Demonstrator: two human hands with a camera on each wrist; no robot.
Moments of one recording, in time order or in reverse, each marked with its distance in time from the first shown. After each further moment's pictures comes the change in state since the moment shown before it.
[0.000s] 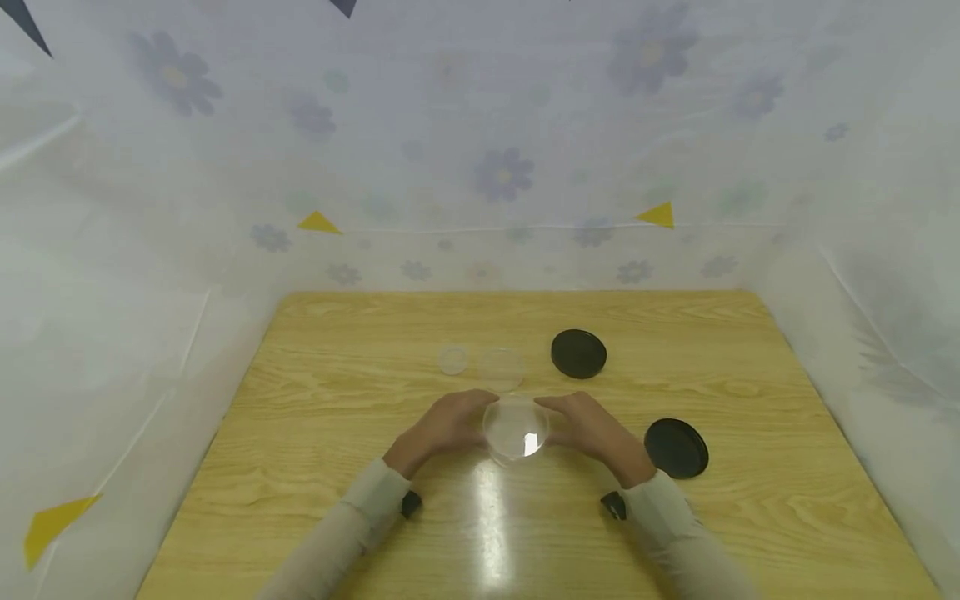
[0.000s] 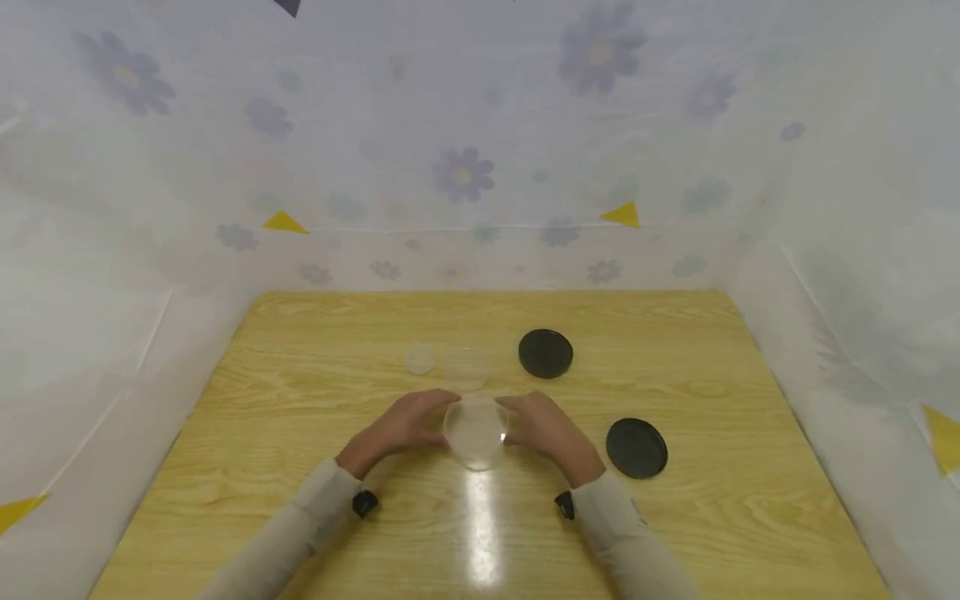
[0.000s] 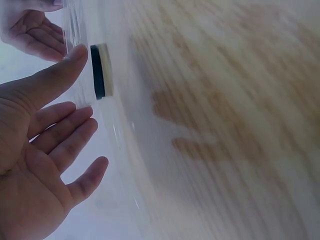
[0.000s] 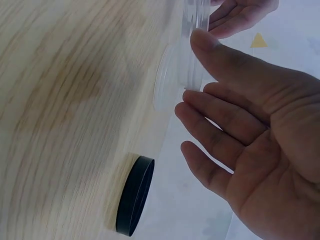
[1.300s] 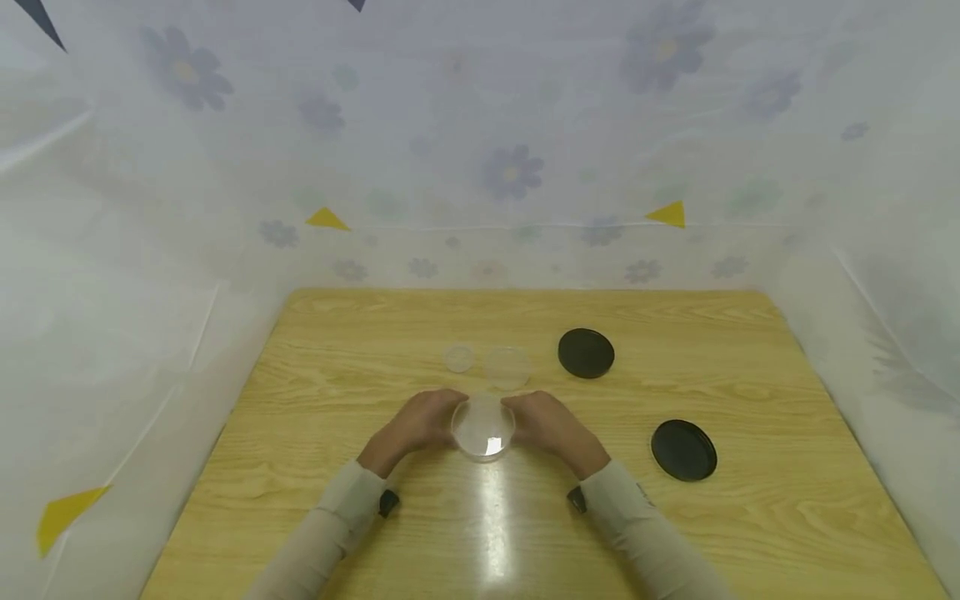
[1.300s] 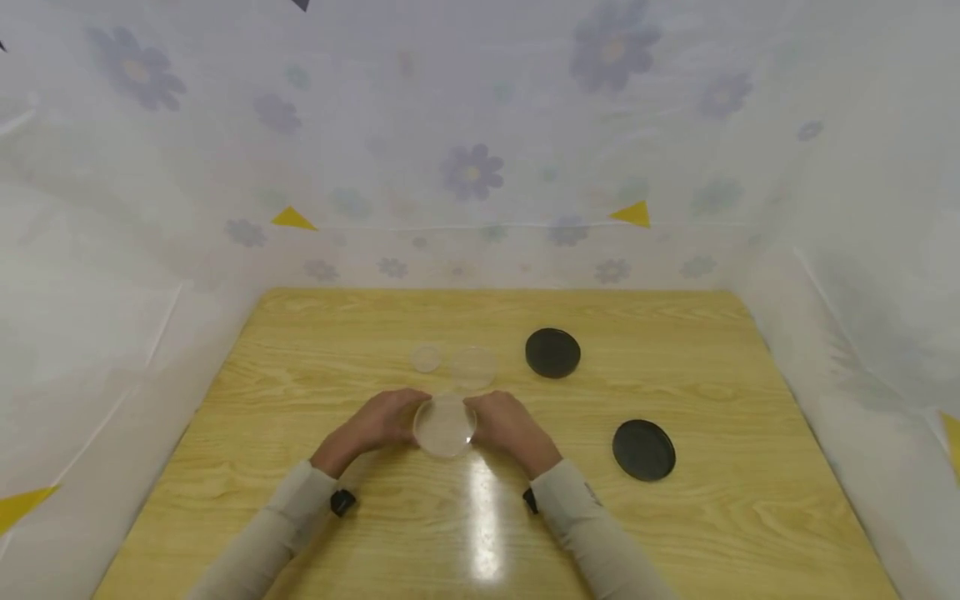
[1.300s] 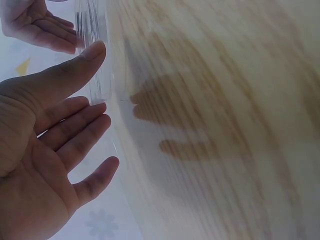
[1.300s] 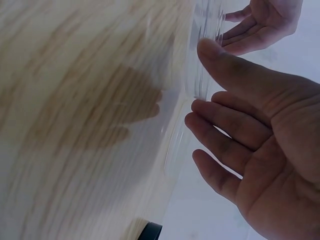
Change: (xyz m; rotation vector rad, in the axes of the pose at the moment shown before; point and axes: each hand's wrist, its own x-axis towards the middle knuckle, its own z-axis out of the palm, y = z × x) left_hand -0.025 -0.027 -0.018 0.004 -0.042 -0.162; right_hand 0.050 -0.025 0.041 -0.091 -0.070 -0.032
